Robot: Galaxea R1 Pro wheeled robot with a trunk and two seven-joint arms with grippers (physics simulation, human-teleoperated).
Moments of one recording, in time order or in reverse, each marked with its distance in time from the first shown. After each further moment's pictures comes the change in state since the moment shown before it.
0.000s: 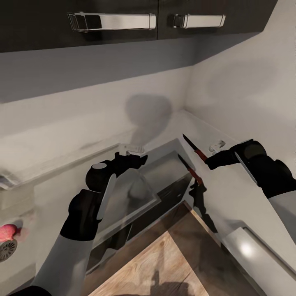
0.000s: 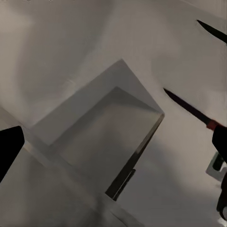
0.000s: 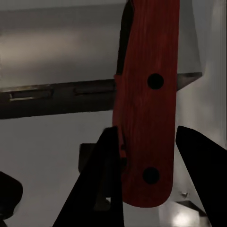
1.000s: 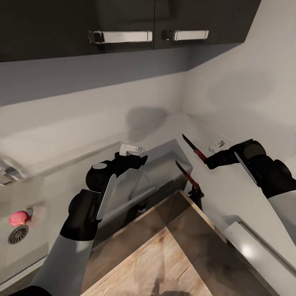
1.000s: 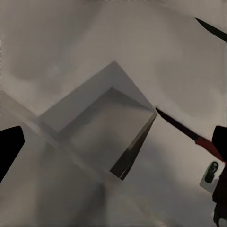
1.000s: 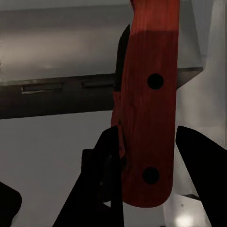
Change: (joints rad) left arm 0.000 0.003 -0.004 0.000 0.001 0.000 0.003; right arm 0.000 0.005 -0.002 -0.002 -0.006 -0.001 0.002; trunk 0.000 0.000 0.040
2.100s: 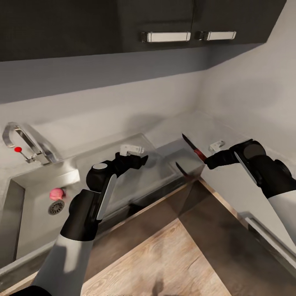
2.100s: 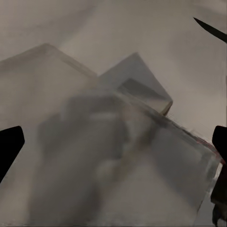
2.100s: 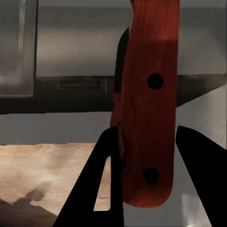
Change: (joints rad) left arm 0.000 -0.001 -0.003 0.000 0.000 0.000 0.000; right arm 0.000 0.000 0.000 0.000 0.000 0.000 0.000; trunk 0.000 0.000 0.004
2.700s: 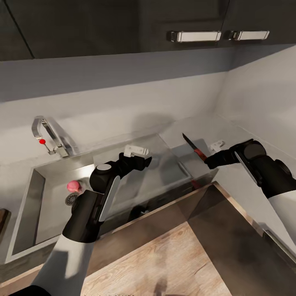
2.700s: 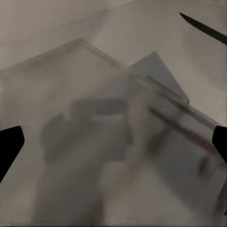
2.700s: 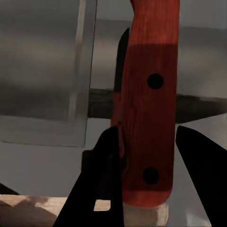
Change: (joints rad) left arm 0.000 0.000 -0.045 0.000 0.000 0.000 0.000; right arm 0.000 0.000 -0.005 0.000 0.000 0.000 0.000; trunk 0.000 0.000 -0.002
